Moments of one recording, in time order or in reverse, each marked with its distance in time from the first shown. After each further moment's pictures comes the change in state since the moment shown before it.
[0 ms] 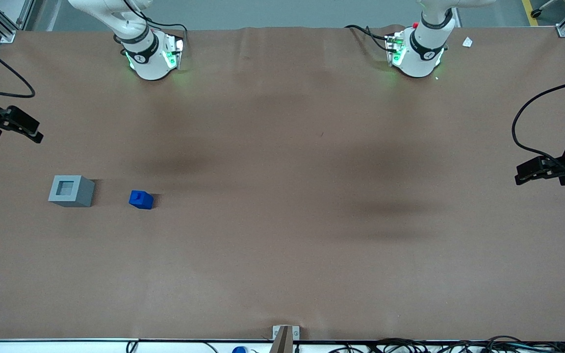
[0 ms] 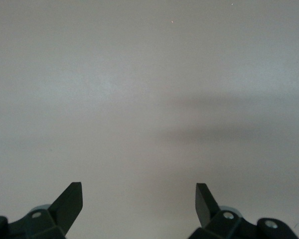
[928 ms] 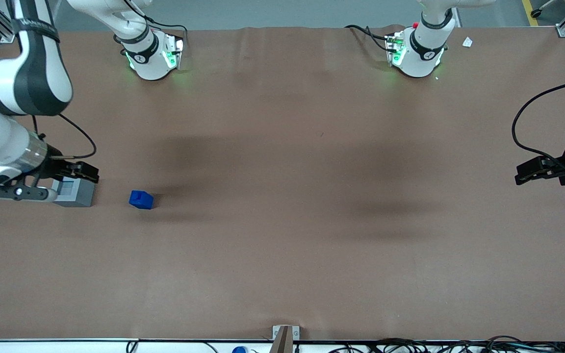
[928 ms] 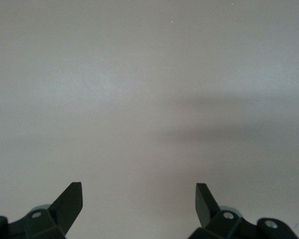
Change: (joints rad) arm 0.062 0.229 0.002 -0.113 0.018 0.260 0.011
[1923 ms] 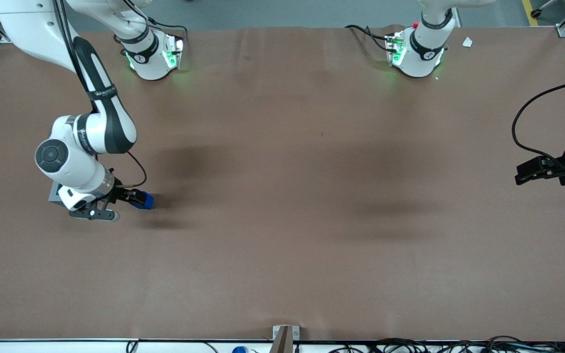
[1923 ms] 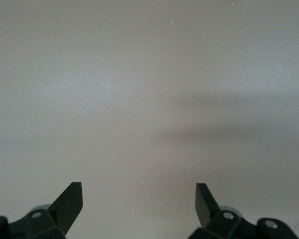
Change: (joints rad) arm 0.053 0.219 -0.001 -0.213 0.011 0.481 0.078
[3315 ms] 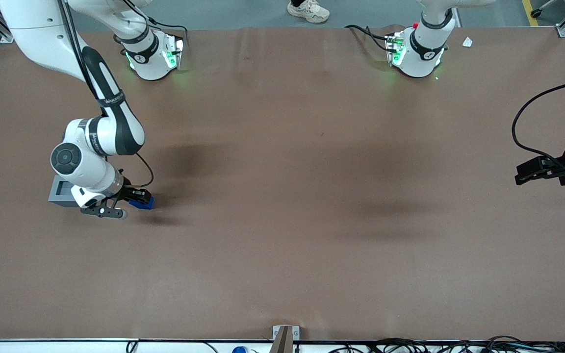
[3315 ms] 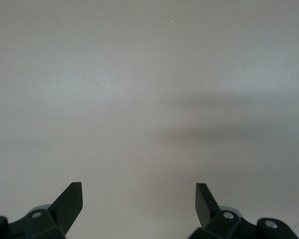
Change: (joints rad) arm 0.005 0.028 0.002 -0.046 0.019 0.050 0.029
